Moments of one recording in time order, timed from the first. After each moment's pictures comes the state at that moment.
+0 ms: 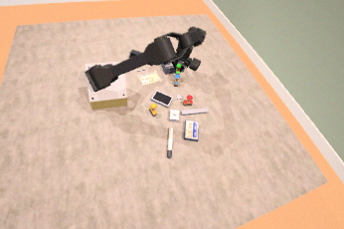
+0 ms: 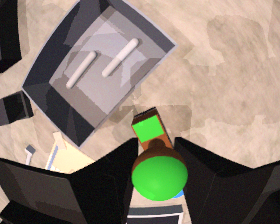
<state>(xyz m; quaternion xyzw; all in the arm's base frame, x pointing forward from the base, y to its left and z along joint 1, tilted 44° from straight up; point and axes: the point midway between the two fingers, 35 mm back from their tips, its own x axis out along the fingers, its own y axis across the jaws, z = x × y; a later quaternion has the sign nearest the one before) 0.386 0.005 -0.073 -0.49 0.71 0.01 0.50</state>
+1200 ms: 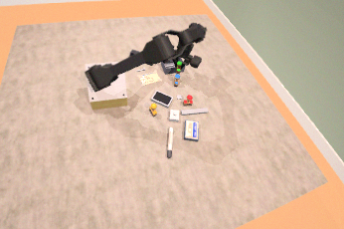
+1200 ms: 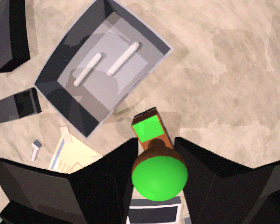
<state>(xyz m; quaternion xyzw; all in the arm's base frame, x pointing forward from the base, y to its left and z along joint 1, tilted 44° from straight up) 0.386 0.017 -0.061 -0.49 0.71 0.01 0.50</state>
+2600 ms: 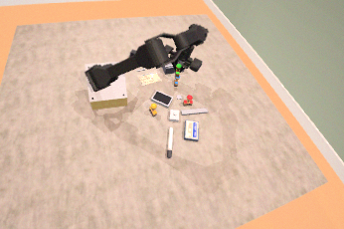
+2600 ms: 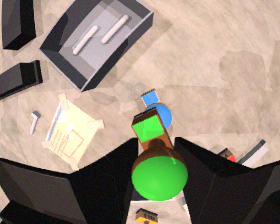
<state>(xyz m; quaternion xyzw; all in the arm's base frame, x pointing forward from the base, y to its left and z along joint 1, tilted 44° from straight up) 0.364 0.005 -0.016 -0.48 0.71 0.01 0.51</state>
